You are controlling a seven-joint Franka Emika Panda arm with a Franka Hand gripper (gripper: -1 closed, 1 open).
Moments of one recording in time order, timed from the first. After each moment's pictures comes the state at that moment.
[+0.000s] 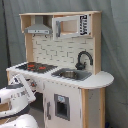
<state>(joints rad) -0.77 -1.49 1.45 -2.58 -0.50 3.36 0.39</state>
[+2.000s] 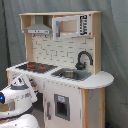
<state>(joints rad) -0.84 -1.49 1.48 -2.58 -0.39 3.46 0.41</state>
